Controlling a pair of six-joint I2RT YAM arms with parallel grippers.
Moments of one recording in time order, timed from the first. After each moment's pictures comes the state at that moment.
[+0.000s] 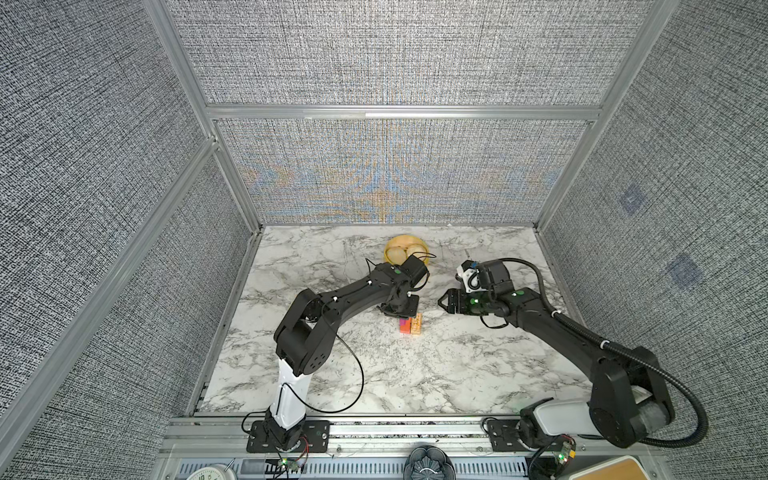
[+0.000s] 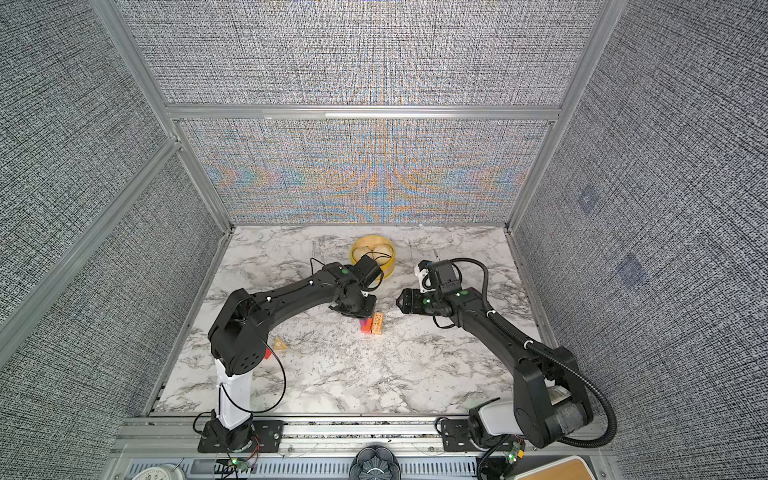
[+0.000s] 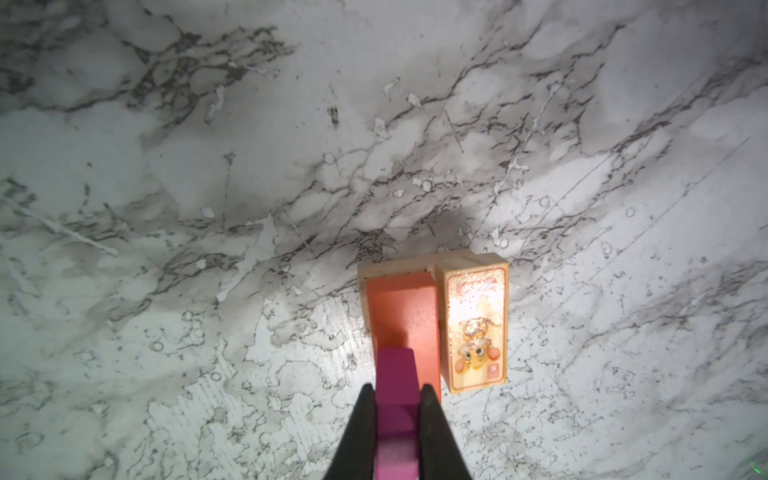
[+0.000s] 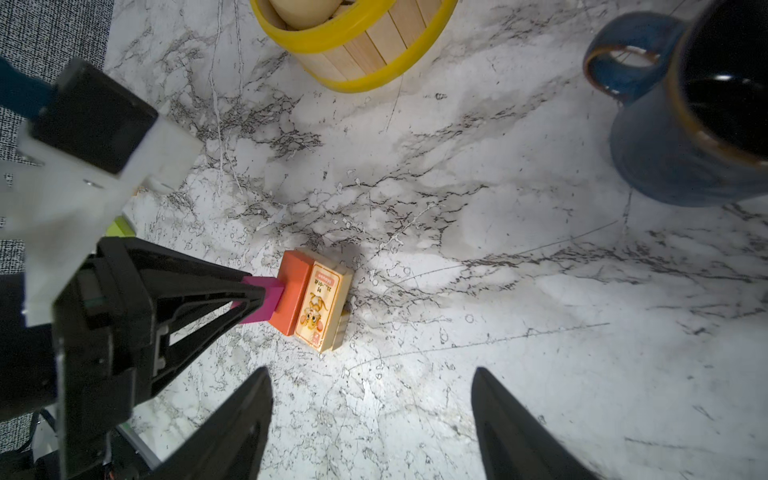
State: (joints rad) left arm -0.82 2.00 1.57 -0.89 0.04 -0.53; right arm 0.36 1.38 0.91 -0.43 -0.29 0.39
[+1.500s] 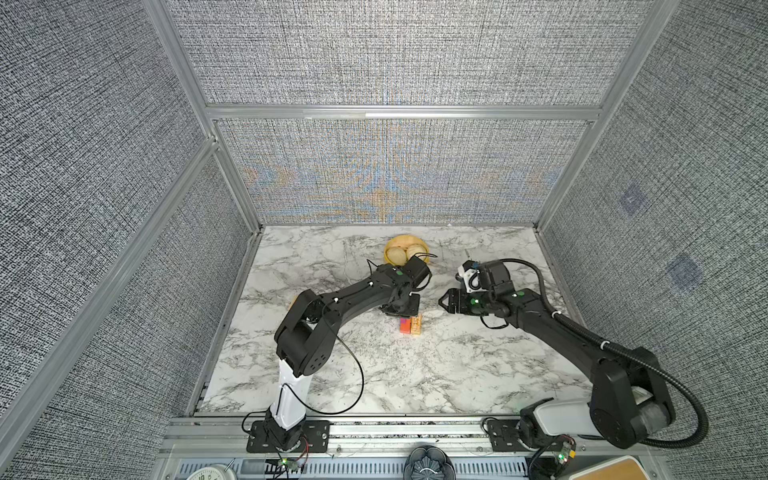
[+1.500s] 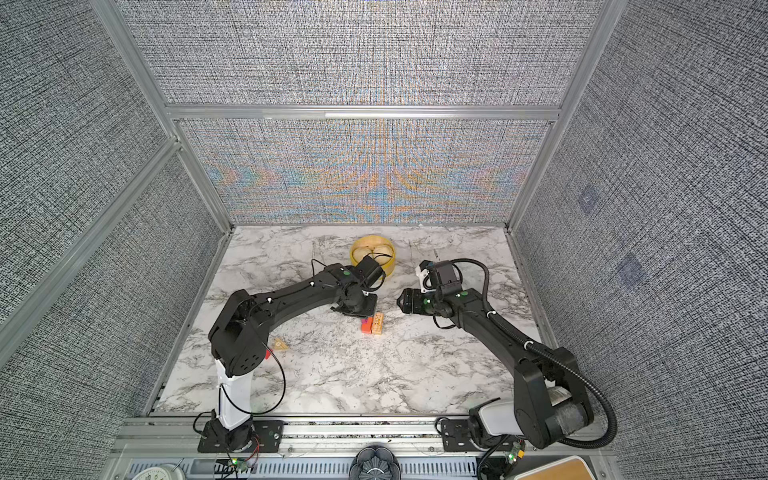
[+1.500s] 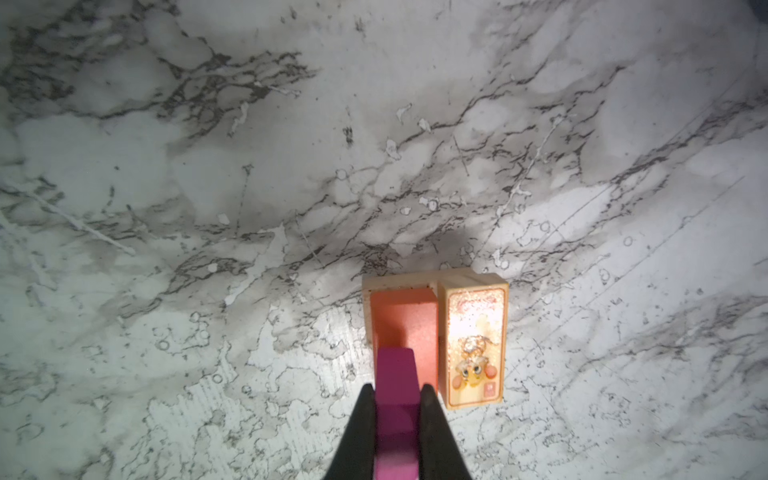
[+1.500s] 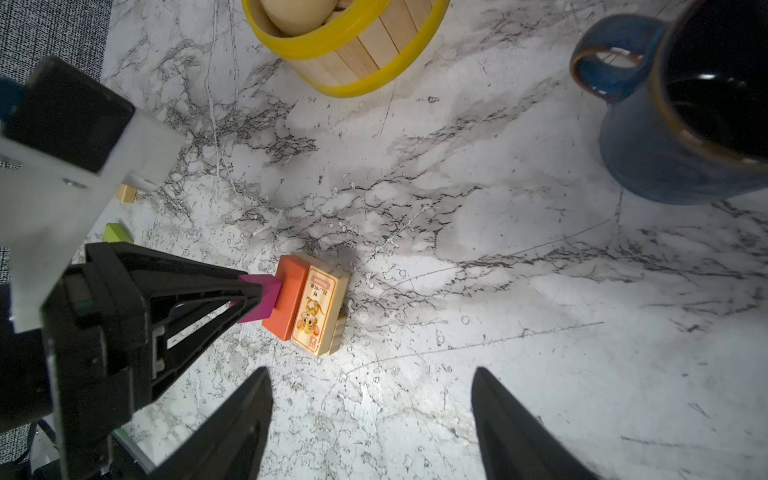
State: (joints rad) left arm -0.83 2.00 1.57 -0.87 0.00 -0.58; right arm 0.36 1.38 0.90 -0.42 -0.28 0.40
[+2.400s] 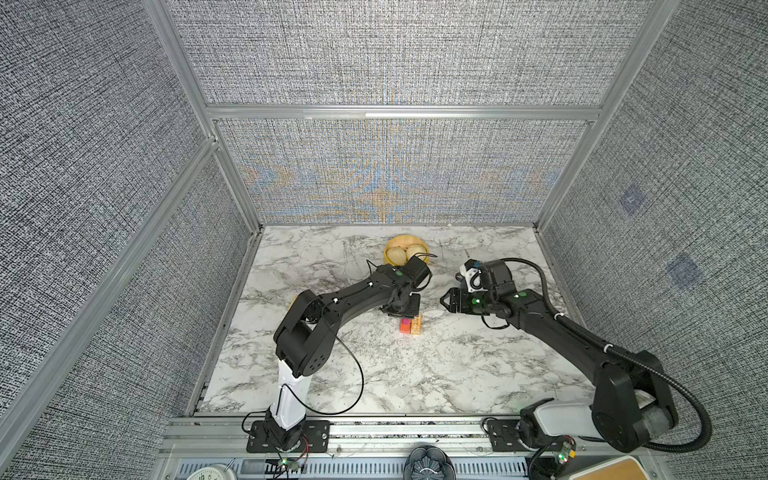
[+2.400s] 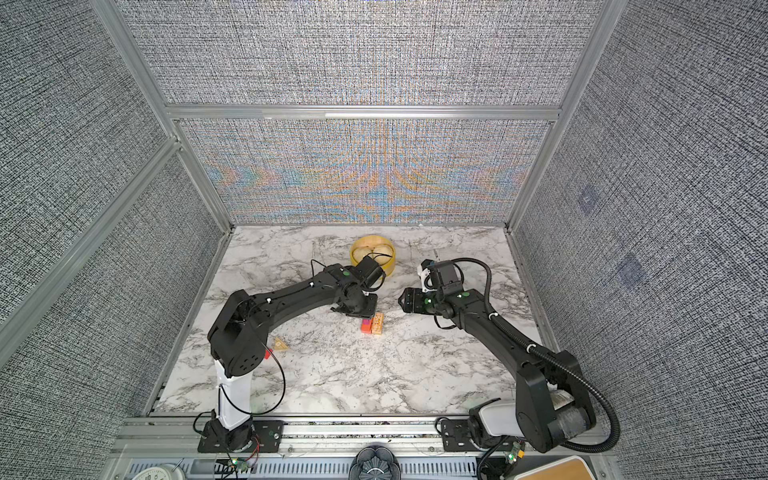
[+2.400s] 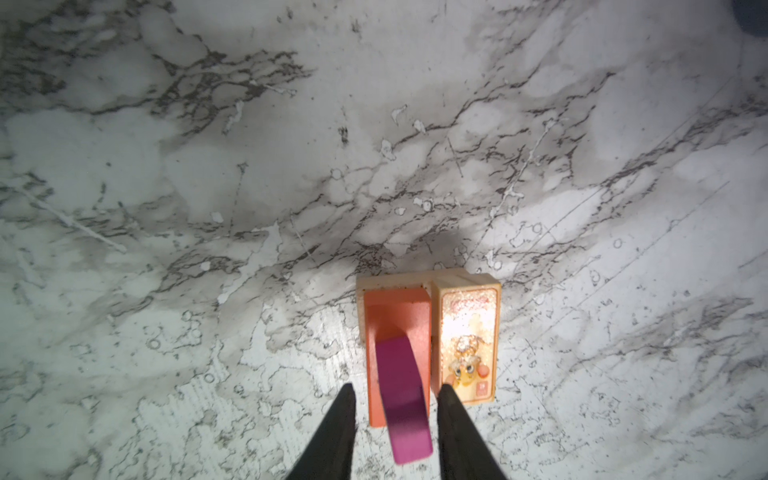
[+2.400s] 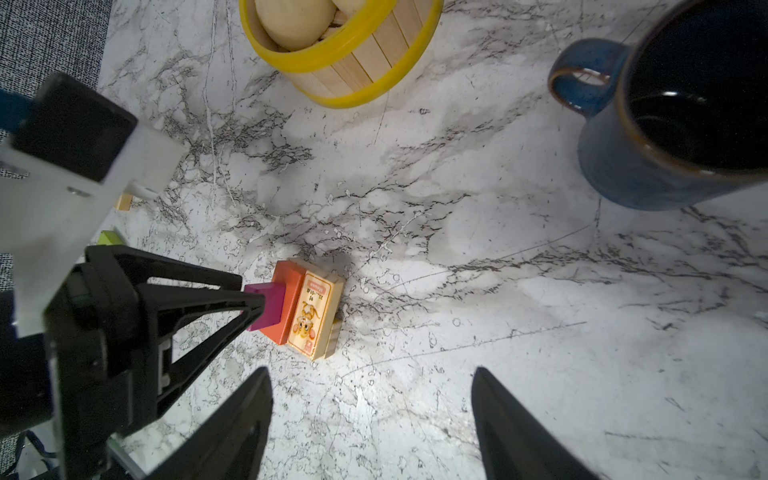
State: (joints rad) left arm -0.83 1.97 1.56 -0.86 0.00 -0.60; right arm 0.36 1.35 0.90 -0.42 -0.26 0.40
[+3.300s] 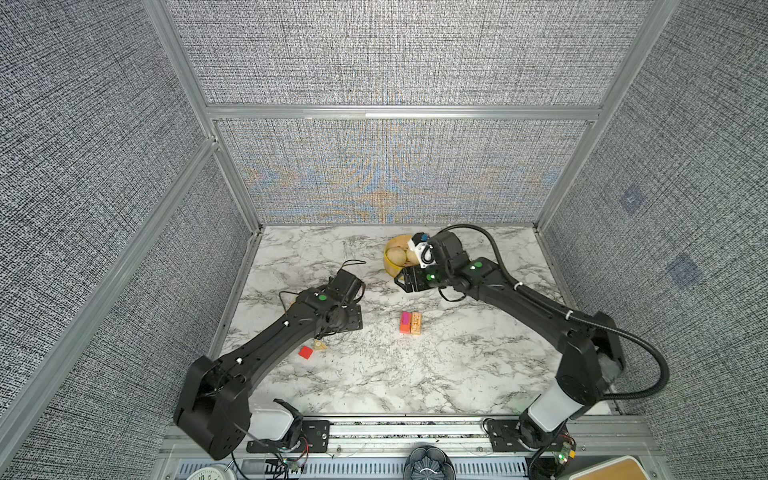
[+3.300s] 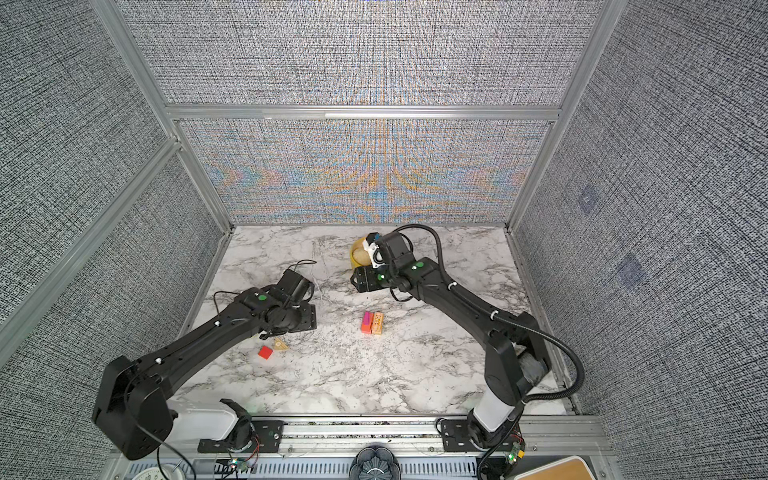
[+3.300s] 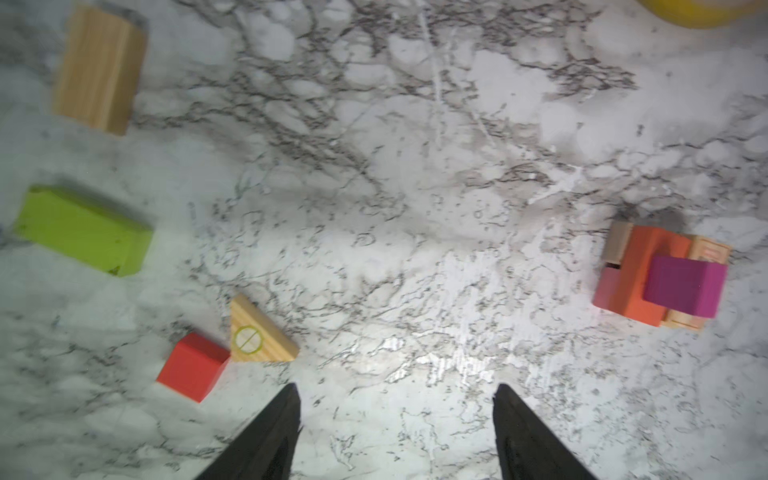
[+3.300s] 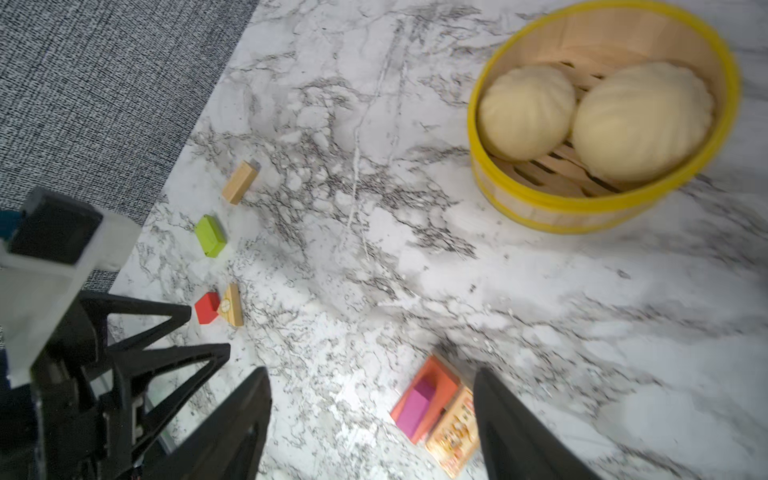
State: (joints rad) left arm -0.58 1.27 0.93 -0.87 -0.15 -0.69; right arm 0.64 1.72 1.47 -0.51 -0.22 0.33
